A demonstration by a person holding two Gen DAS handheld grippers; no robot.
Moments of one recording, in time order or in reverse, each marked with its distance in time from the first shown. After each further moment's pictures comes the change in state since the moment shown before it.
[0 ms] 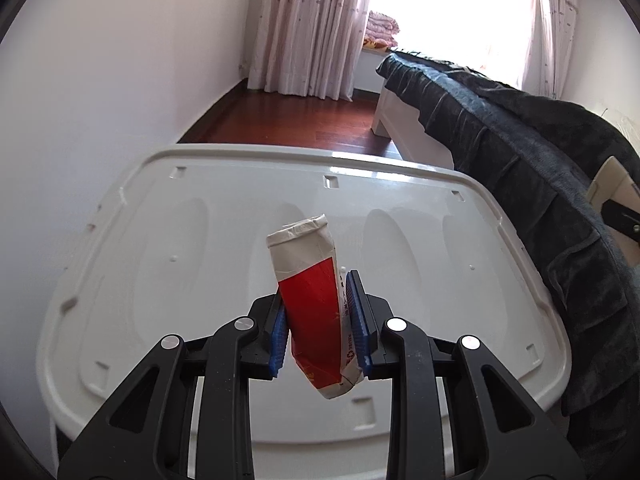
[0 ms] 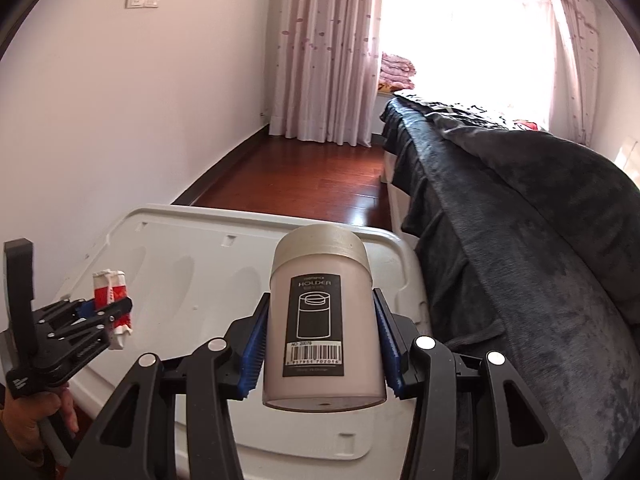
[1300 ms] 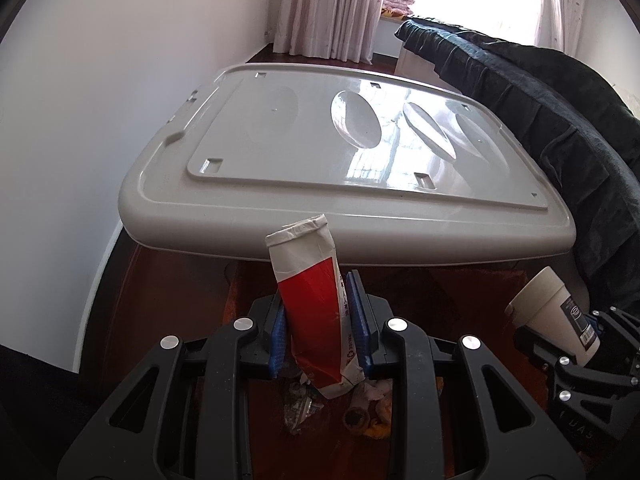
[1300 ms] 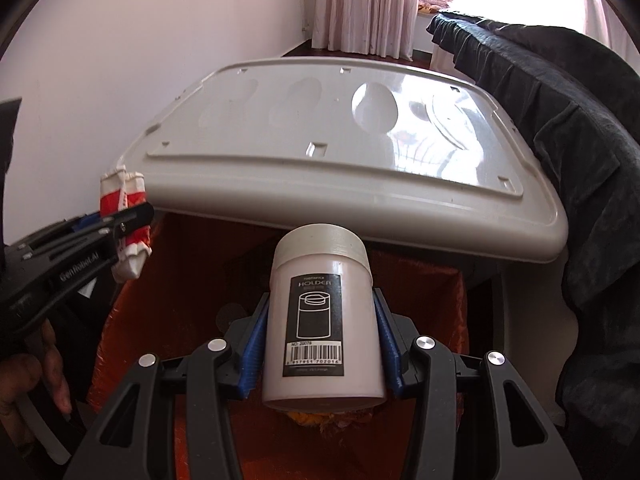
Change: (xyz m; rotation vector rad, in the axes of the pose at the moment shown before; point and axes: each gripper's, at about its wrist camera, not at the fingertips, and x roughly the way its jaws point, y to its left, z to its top) left arm -0.103 0.057 -0.154 -0.003 0.124 0.062; right arm -0.053 0.158 -0.208 0.008 0.300 0.083
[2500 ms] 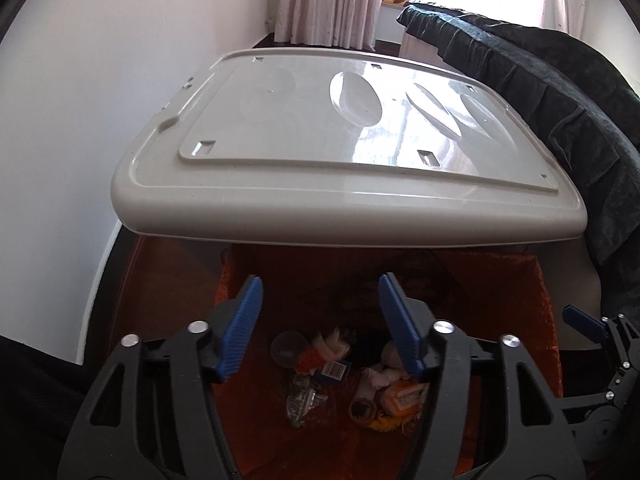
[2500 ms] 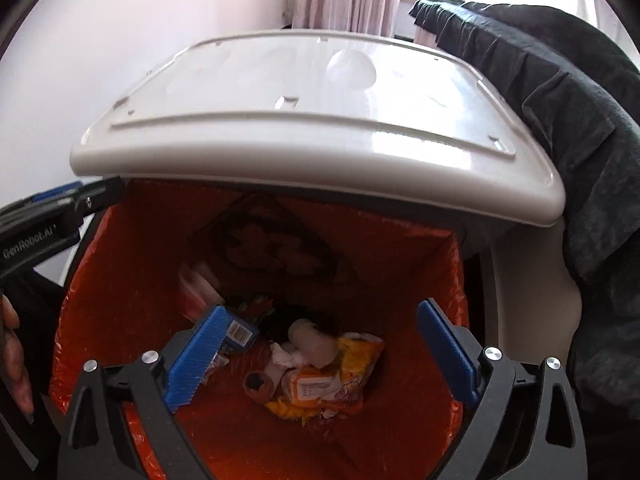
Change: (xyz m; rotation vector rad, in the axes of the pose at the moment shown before) left arm 0.012 -0.010 -0.009 0.015 0.038 0.034; right arm 0.030 -0.006 -0.015 0.031 0.009 -0.073
